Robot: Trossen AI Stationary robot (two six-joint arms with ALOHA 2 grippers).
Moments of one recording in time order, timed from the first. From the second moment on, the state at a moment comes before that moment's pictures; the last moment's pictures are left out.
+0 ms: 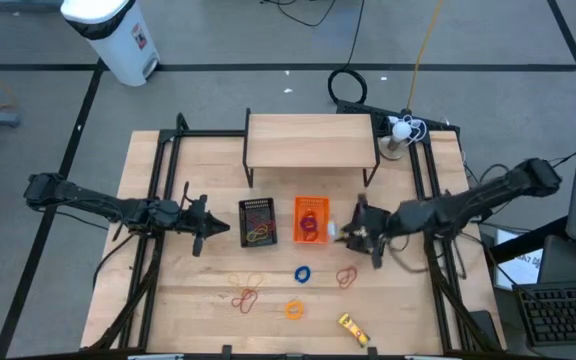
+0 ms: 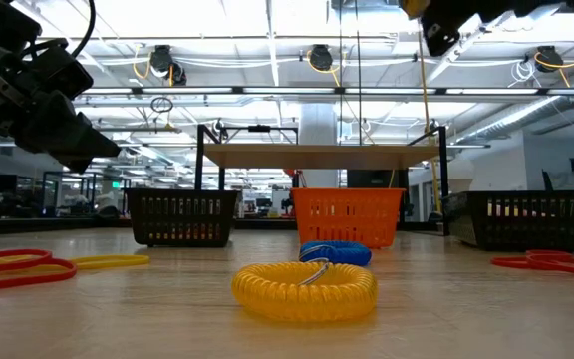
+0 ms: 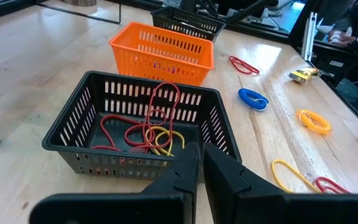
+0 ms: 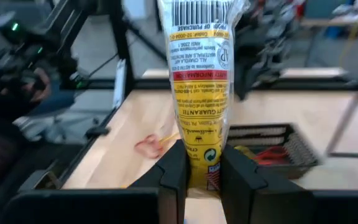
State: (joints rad) left arm -0.16 0.53 0.02 0.20 -0.11 -0.27; right arm 0.29 0.95 0.56 0.25 0.13 0.10
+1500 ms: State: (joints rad) left arm -0.16 0.53 0.02 0.14 -0.23 -0.26; right arm 0.20 0.17 0.04 0.22 0.29 0.07
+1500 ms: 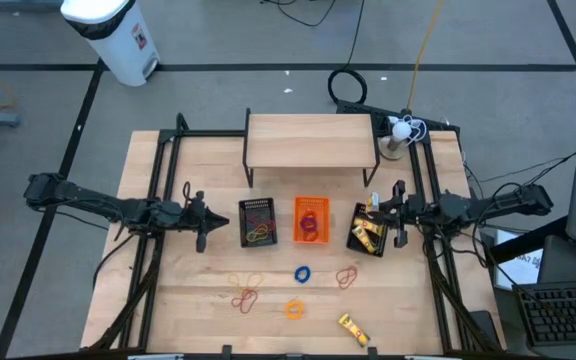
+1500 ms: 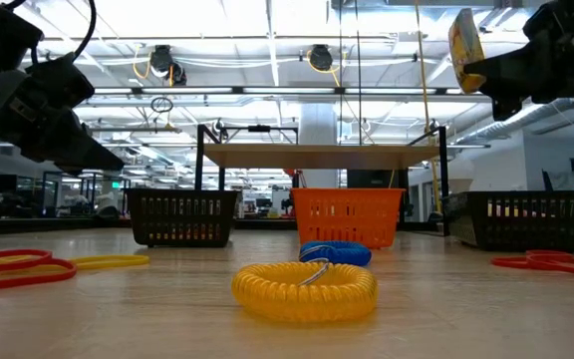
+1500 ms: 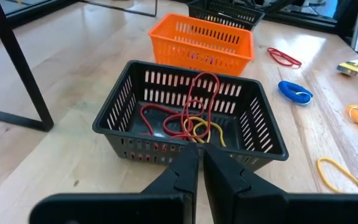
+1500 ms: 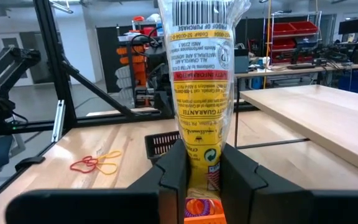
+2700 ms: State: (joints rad) left arm -0.16 0.53 0.02 0.15 -0.23 -0.27; right arm 0.25 0.56 0.37 -0.01 0.26 0.17
